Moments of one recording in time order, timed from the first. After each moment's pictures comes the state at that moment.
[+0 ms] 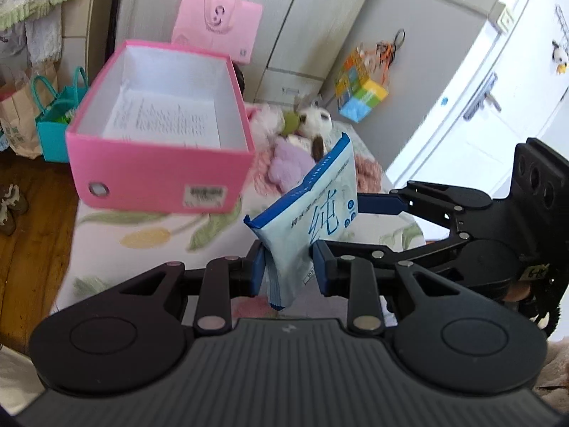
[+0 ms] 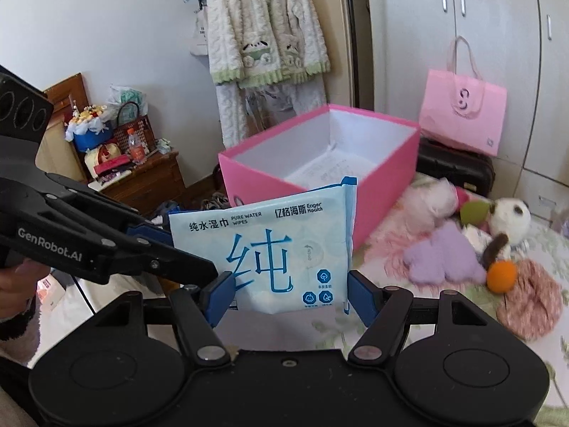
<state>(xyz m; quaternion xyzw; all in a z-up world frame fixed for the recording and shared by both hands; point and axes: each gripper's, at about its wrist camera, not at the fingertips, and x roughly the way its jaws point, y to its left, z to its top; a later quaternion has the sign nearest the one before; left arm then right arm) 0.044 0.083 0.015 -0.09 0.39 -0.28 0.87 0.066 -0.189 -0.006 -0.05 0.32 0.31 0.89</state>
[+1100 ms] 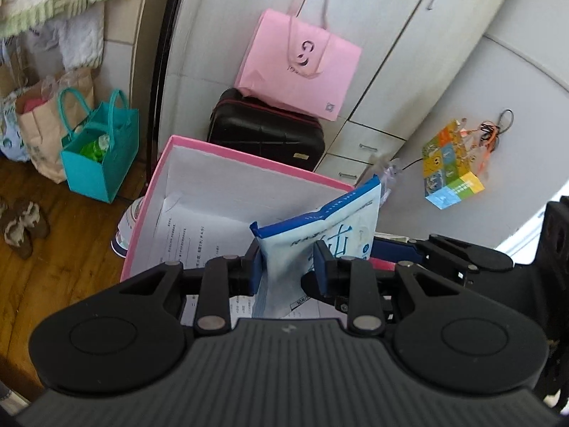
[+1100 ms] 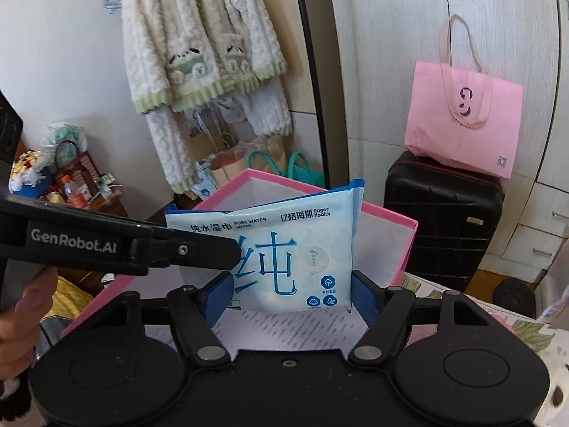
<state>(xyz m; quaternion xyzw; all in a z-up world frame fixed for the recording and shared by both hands) 0.341 0.103 0.004 -0.15 0.40 -0.17 0.89 0.351 -0.133 -0.014 -0.02 0.37 0.27 0.89</state>
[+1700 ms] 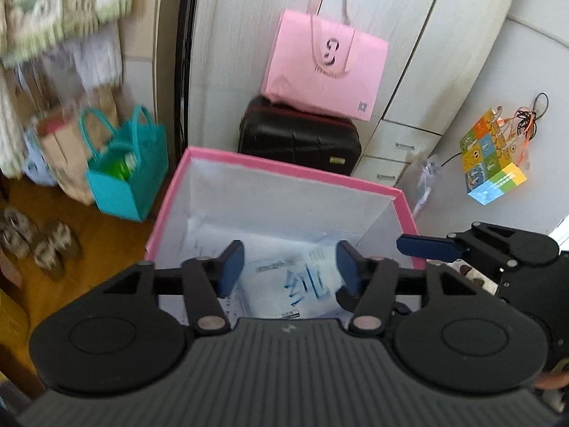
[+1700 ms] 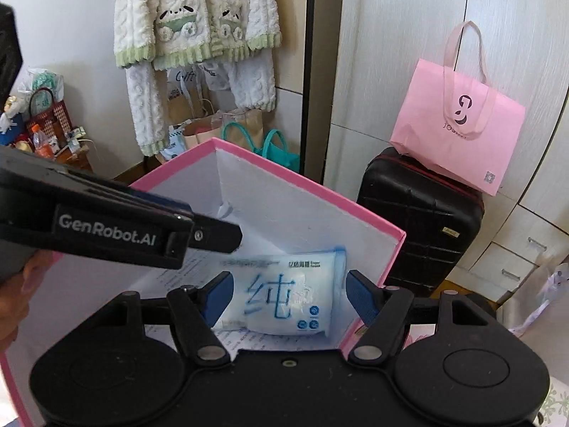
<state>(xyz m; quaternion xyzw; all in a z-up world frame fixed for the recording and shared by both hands) 0.352 0.090 -0.009 -0.08 0.38 -0.12 0.91 0.367 -0.120 -0.024 -0.11 0.37 0.25 0.89</state>
